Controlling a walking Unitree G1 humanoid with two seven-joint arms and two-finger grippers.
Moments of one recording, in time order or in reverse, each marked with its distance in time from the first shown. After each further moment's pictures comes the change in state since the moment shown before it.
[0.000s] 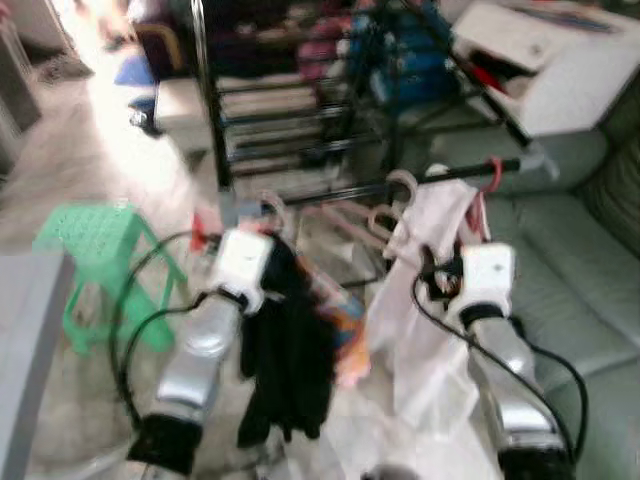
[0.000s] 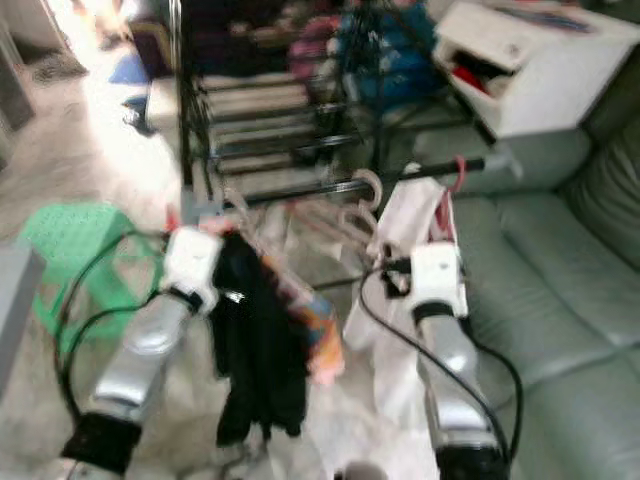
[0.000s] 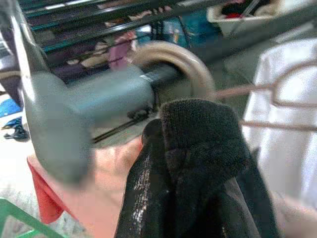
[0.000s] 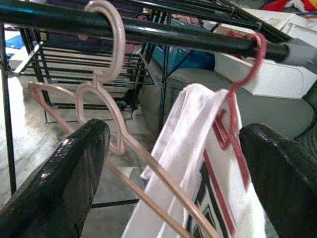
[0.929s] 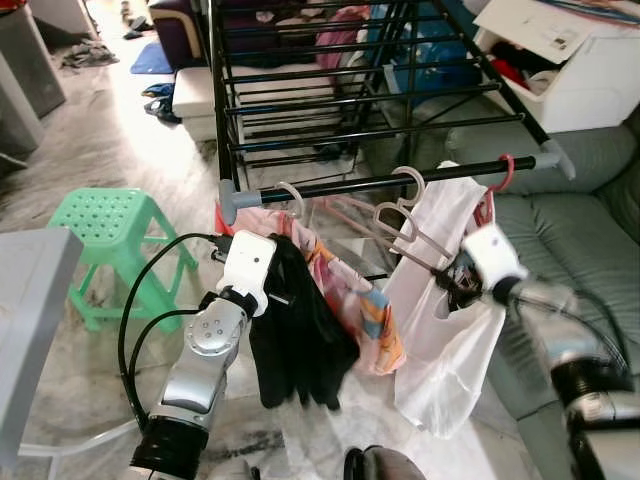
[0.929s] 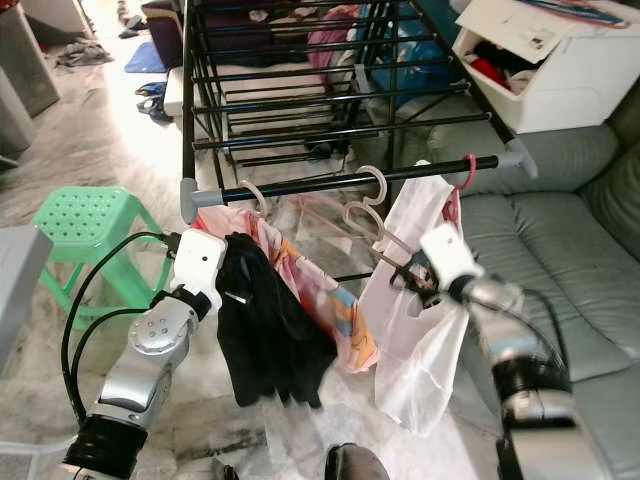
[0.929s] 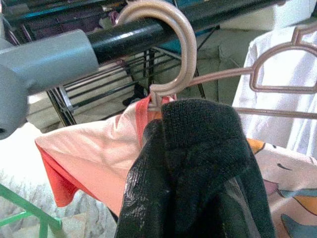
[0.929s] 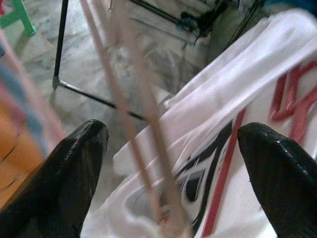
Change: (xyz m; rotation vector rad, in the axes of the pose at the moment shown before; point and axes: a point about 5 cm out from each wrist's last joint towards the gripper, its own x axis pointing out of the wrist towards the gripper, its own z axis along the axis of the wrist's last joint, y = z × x) left arm -0.003 -0.010 0.001 -0.005 0.024 -0.065; right arm 0.058 -0.057 -0.016 -0.278 0.324 0.403
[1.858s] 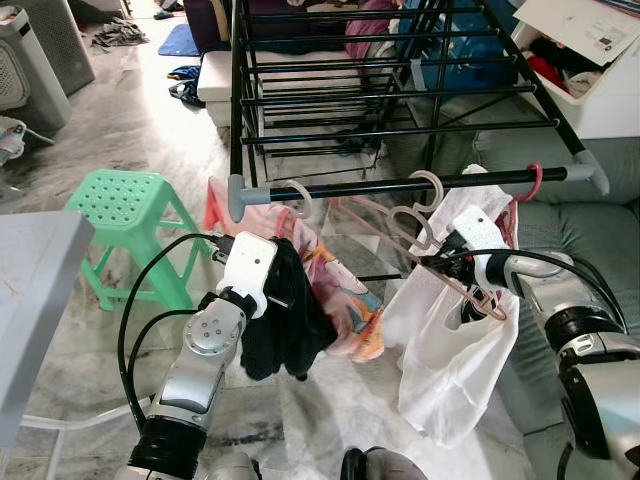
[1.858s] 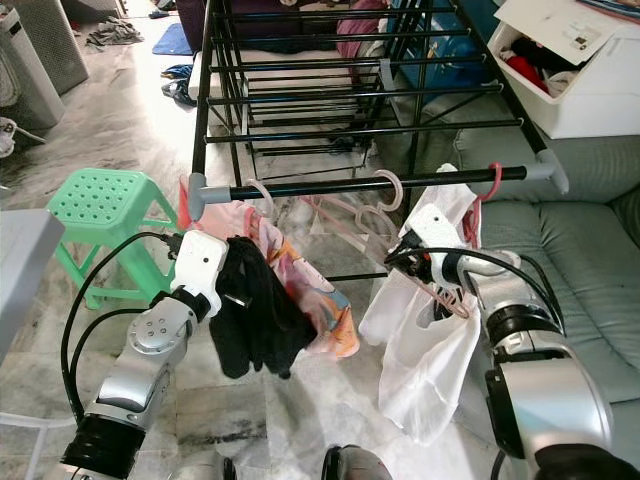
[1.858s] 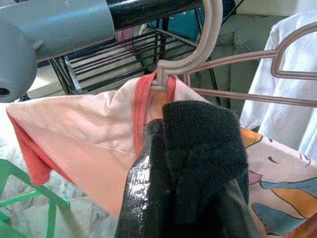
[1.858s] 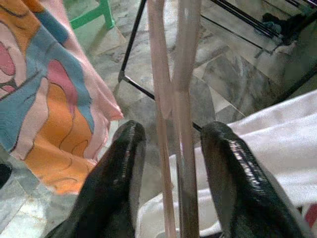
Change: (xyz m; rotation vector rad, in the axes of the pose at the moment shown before) left arm 0.000 0.000 -0.002 0.008 0.018 -0.018; right arm 0.013 -0.004 0.020 -0.002 0.039 0.251
